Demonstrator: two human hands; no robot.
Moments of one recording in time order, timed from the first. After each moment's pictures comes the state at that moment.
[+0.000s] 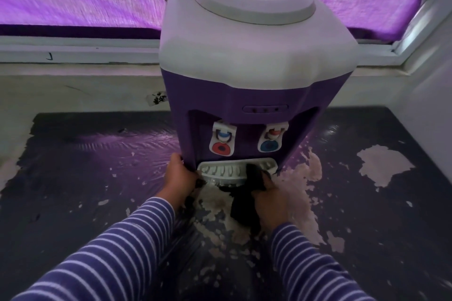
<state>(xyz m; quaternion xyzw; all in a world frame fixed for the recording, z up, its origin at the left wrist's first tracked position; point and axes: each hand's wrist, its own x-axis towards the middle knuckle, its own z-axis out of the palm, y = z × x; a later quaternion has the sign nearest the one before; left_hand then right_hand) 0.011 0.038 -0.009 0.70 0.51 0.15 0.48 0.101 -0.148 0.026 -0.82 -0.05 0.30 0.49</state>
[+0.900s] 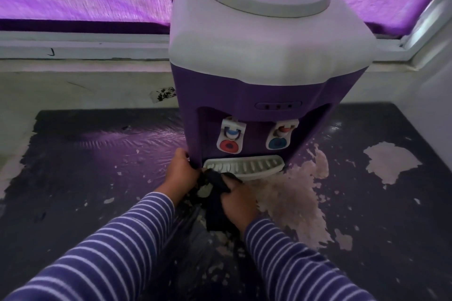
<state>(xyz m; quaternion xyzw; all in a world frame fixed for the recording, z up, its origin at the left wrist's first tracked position) 0.005 0.055 -0.011 0.74 0.47 0.11 0.47 0.063 -0.096 0.010 -0.84 -0.25 0.34 0.34</state>
